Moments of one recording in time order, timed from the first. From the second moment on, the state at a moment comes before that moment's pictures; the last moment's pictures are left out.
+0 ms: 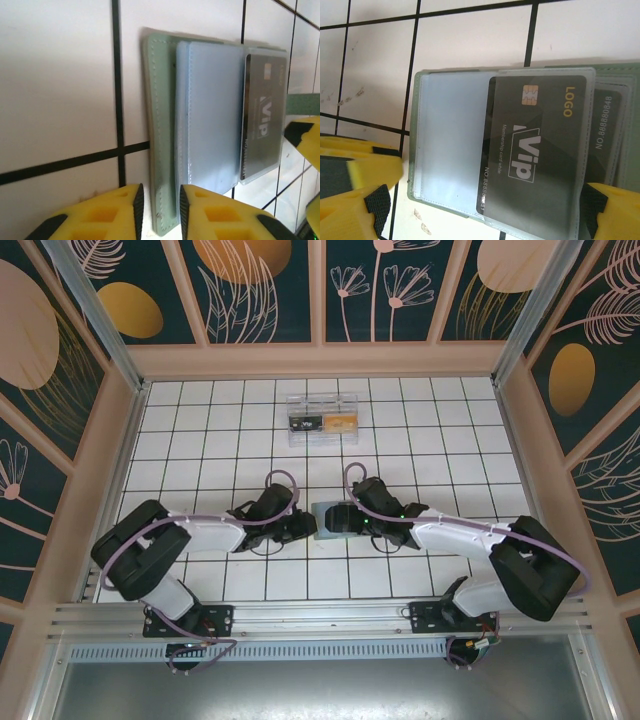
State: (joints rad) left arm -0.78 1.55 0.56 0.16 0.24 -1.00; right arm 0.83 1.35 0.60 -0.14 -0.02 0.73
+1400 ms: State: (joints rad) left arm -0.84 1.74 0.77 0.26 0.28 -1.08; right arm 0.71 1.38 0.57 -0.22 0.07 0.67
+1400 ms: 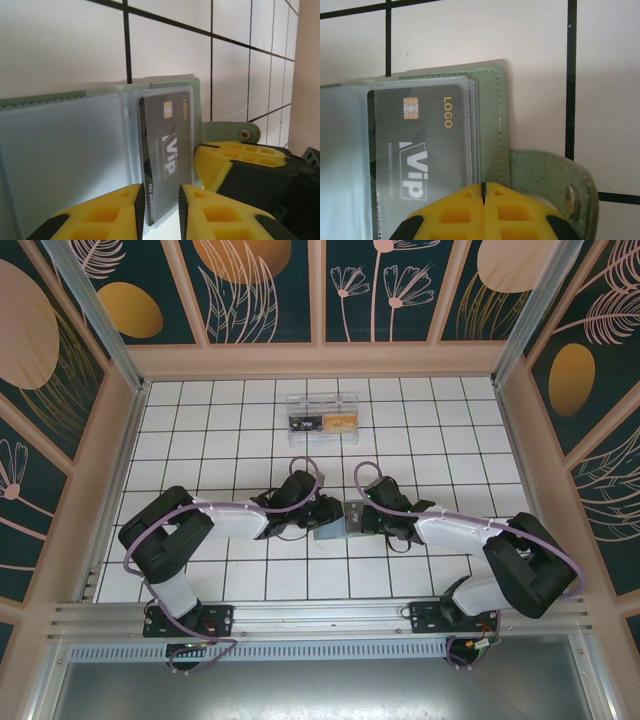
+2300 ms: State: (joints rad) left arm -0.86 1.84 0.85 0.18 0.28 -1.09; right arm 0.71 1.38 0.56 -0.21 0.03 0.67
